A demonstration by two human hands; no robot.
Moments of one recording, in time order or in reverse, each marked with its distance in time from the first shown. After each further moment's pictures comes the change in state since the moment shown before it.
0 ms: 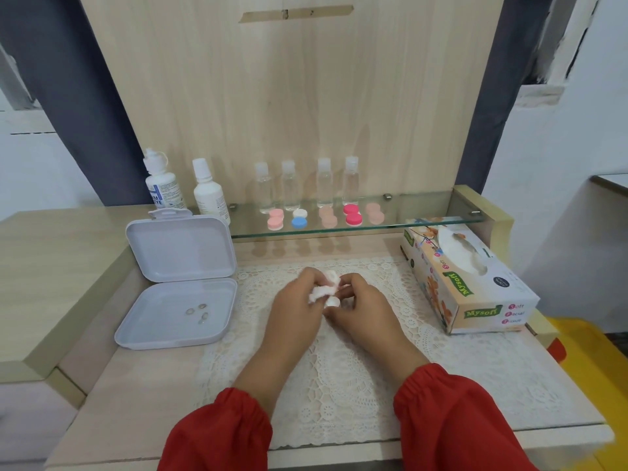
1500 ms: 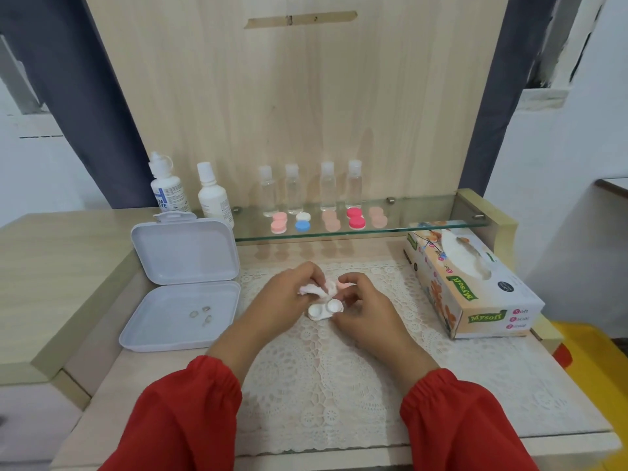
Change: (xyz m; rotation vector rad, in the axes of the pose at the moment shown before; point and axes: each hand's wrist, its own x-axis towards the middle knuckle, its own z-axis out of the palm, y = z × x) left_hand 0.034 -0.012 -0.034 0.135 -0.320 0.043; right_hand -0.003 0.002 -0.006 0.155 -0.034 -0.069
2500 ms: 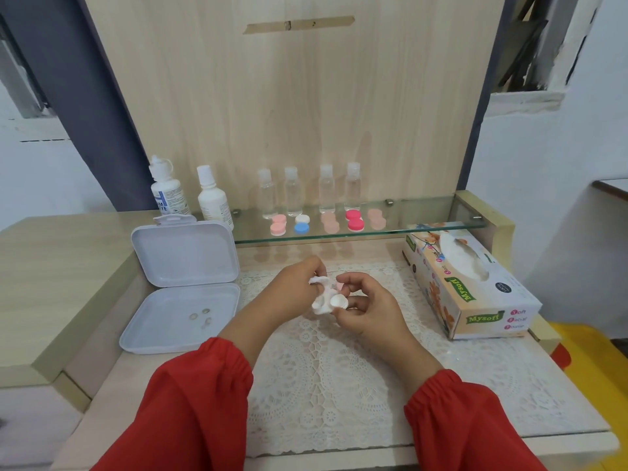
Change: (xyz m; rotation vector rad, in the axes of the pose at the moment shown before) left_hand 0.020 0.021 -0.003 0.119 -0.097 -0.173; right_hand -0.005 -0.003 -0.001 0.485 0.000 -0.039
